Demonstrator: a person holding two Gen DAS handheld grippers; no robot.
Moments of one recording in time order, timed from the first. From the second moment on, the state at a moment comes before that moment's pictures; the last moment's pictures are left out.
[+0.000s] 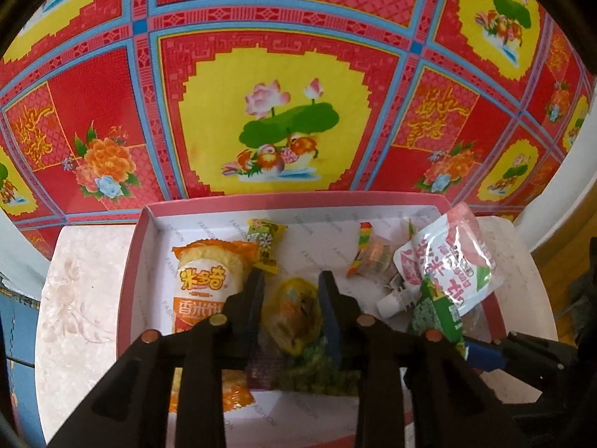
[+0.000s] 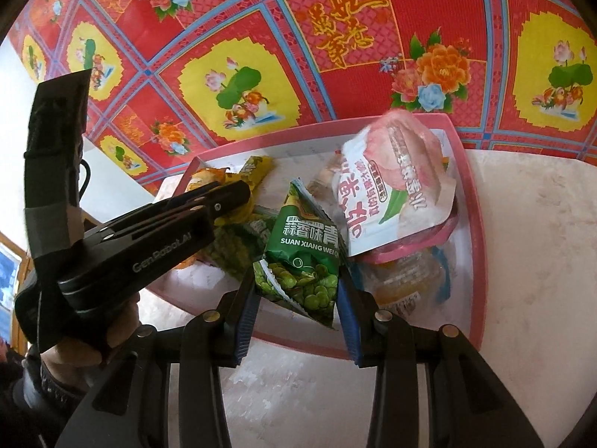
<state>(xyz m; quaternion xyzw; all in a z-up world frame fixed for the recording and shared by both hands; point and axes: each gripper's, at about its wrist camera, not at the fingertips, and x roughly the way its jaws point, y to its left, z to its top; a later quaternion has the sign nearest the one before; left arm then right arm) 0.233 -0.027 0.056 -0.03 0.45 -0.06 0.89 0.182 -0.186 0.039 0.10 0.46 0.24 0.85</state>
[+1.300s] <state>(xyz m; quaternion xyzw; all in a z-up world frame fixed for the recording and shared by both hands) 0.158 -0.016 0.094 -0.05 0.45 -0.04 0.89 0.147 -0.202 0.062 0.12 0.43 0.21 0.87</state>
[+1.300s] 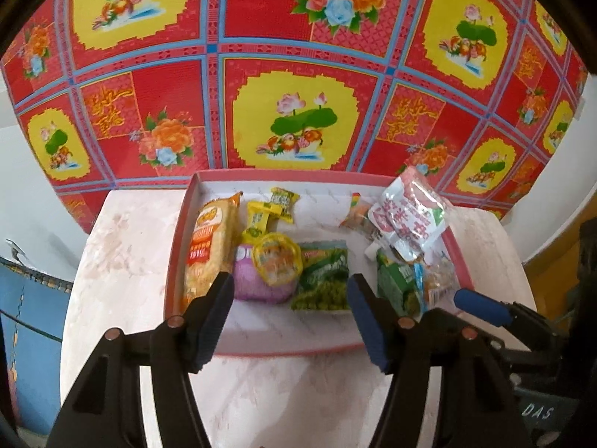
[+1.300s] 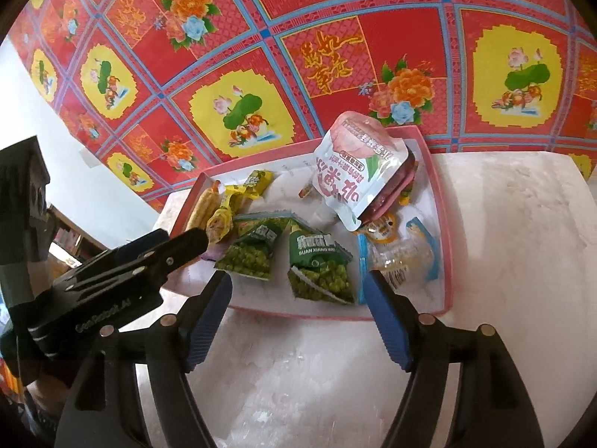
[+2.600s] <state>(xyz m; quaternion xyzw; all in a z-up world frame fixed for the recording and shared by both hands) 0.112 -0.031 0.064 -0.04 0.51 -0.03 0.86 0.104 -0.222 0.041 0.09 0.46 0.15 0.87</state>
